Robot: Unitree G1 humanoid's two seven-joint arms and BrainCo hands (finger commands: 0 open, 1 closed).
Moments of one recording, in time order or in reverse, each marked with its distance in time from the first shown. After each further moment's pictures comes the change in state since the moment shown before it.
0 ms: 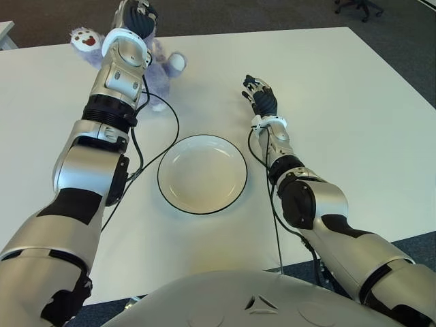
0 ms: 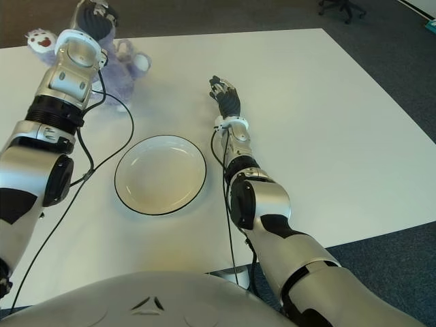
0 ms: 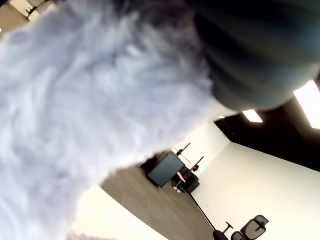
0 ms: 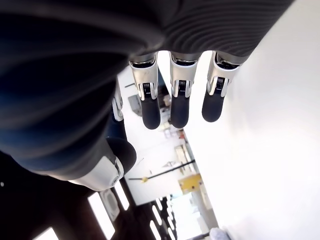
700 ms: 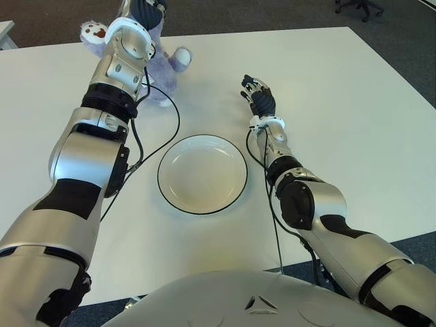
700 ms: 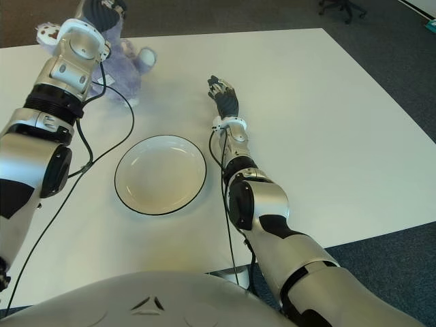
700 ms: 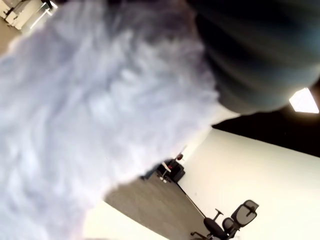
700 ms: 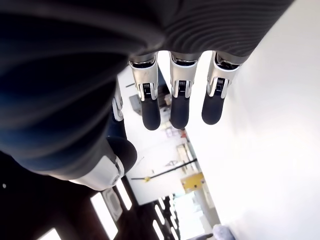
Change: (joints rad) left arm -0.080 0.009 -0.050 0.110 0.026 -0.125 -0.027; right arm 0.000 0.011 0.005 0.003 -0.009 -0.015 -0.009
